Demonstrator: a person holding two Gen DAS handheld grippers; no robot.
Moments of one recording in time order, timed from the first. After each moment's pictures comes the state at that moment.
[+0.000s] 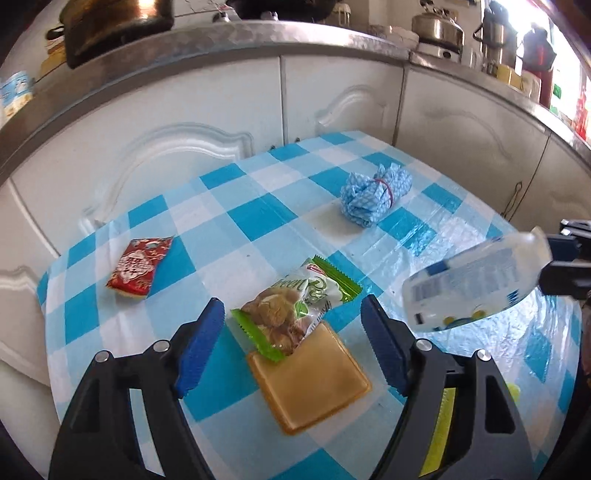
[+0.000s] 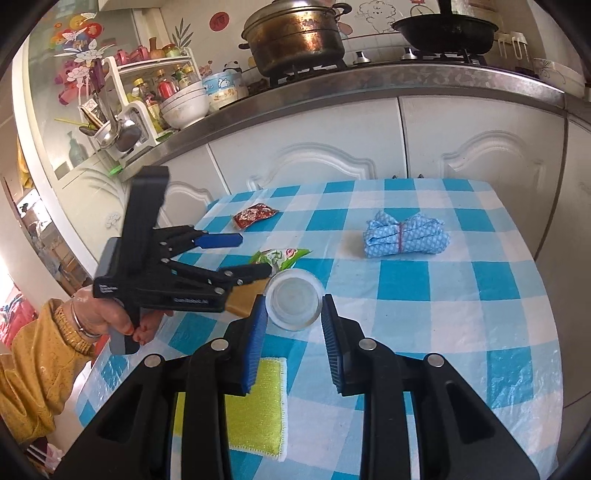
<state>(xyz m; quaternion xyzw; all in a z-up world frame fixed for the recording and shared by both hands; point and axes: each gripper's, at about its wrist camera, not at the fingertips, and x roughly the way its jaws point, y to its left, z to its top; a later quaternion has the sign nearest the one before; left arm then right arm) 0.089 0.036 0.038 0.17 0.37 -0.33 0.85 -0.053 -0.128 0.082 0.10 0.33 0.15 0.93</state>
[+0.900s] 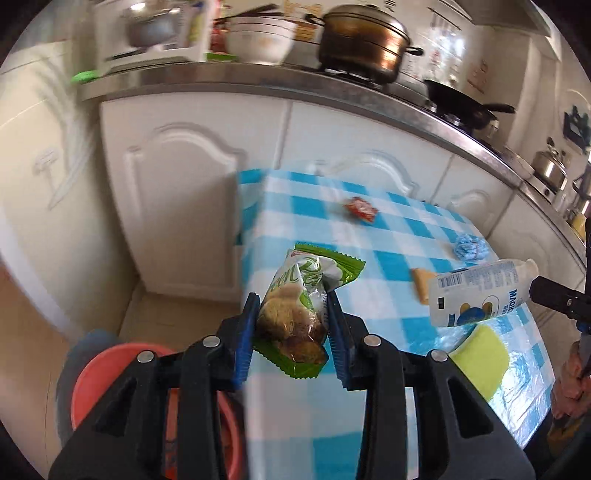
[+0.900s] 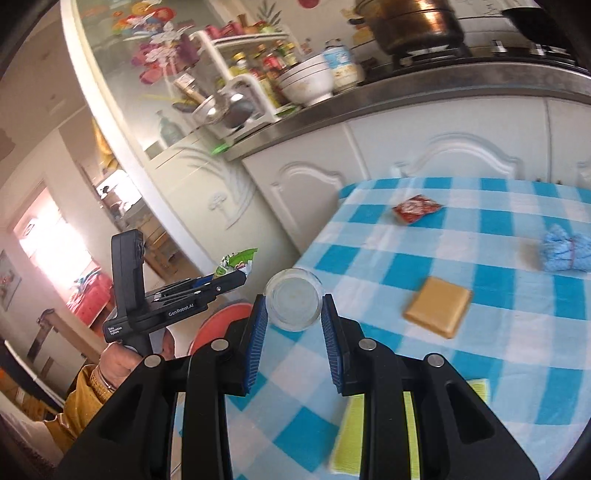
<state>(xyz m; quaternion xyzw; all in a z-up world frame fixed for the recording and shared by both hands) -0.041 0.297 0.074 -0.07 0.35 -0.08 0.93 -0.044 0.014 0.115 0.12 0.35 0.36 0.86</state>
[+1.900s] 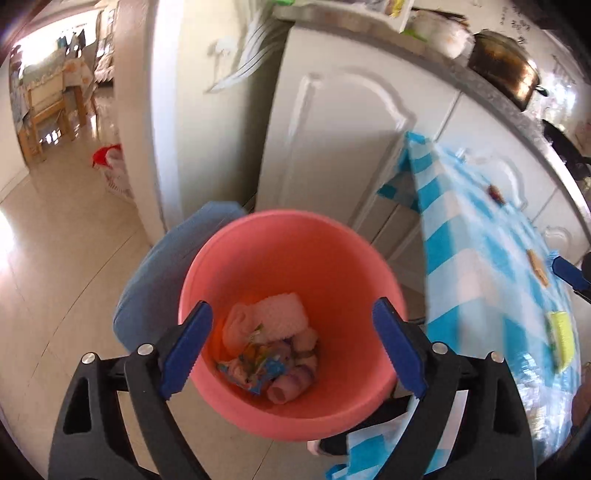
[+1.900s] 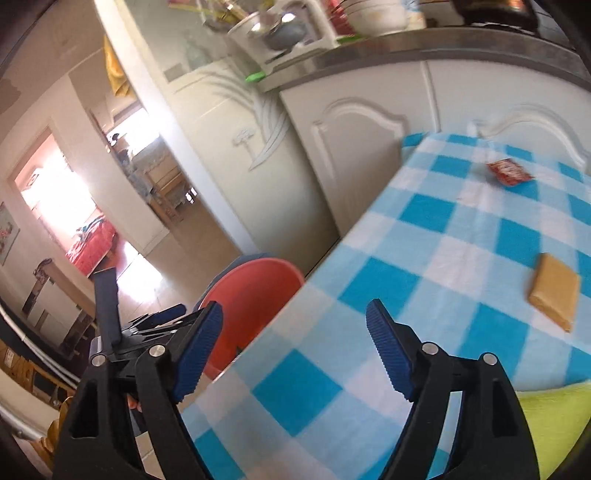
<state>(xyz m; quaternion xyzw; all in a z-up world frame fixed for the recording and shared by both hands) -0.130 0.408 -0.006 -0.16 0.39 0.09 0.90 -0.049 0.104 0.072 0.06 0.39 0.36 0.85</state>
